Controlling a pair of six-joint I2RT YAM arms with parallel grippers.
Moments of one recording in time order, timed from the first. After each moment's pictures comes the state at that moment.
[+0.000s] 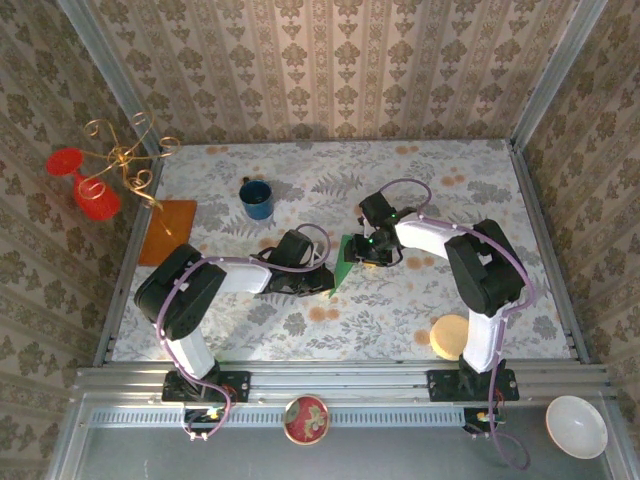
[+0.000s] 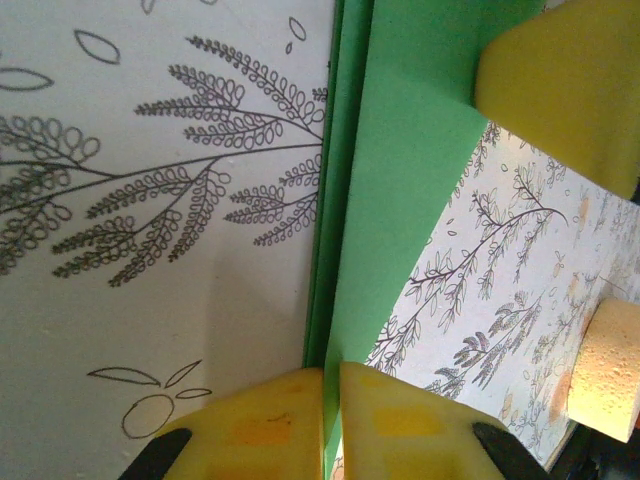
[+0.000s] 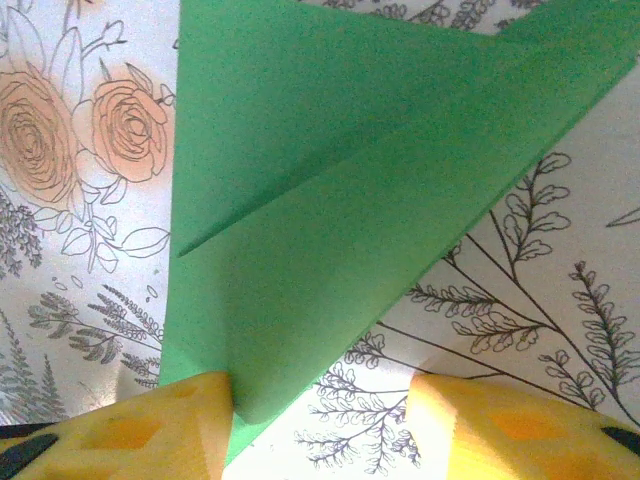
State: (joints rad) left arm -0.73 1.74 0.73 0.09 0.49 -0.81; right arm 0.47 1.90 1.18 -0.51 -0.26 0.55
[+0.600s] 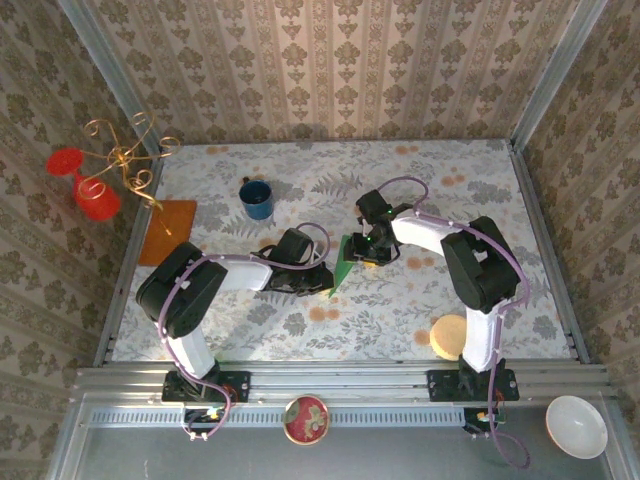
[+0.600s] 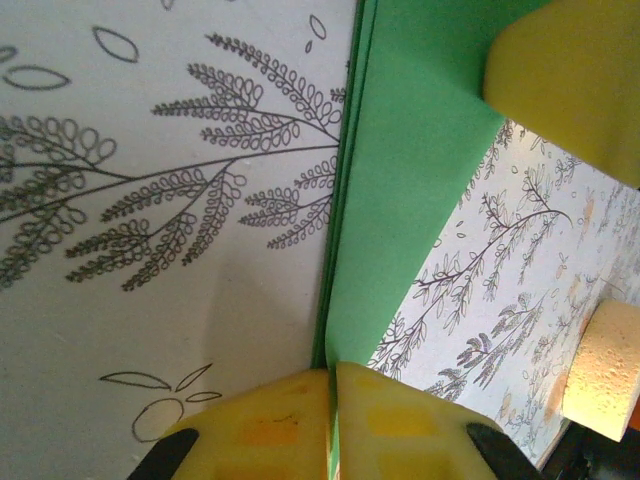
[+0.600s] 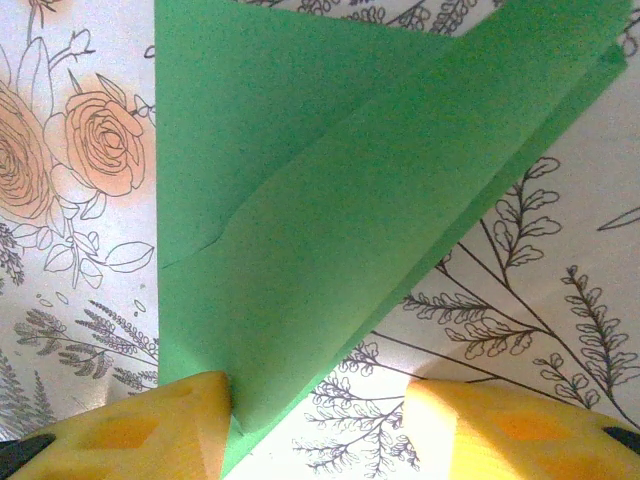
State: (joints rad) left arm -0.72 1.75 0.76 0.05 0.51 -0.81; right arm 0.47 1.94 1.24 -0.58 -0.25 0.57
